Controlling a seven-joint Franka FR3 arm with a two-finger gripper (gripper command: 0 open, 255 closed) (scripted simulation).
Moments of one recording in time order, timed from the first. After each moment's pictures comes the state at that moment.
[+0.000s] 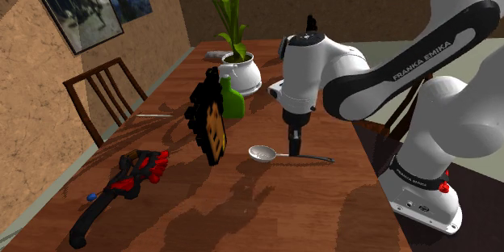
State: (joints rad) arm 0.33 -0.45 0.33 -2.75 0.05 2.35 -0.01
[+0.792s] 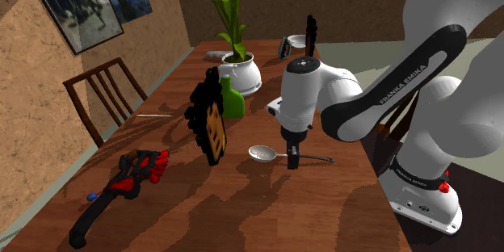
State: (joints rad) arm 0.31 -0.31 0.37 -2.79 -0.01 2.53 0.02
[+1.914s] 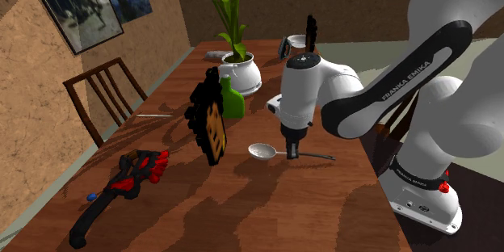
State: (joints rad) arm 0.32 -0.34 0.37 -2.78 0.01 2.49 0.01
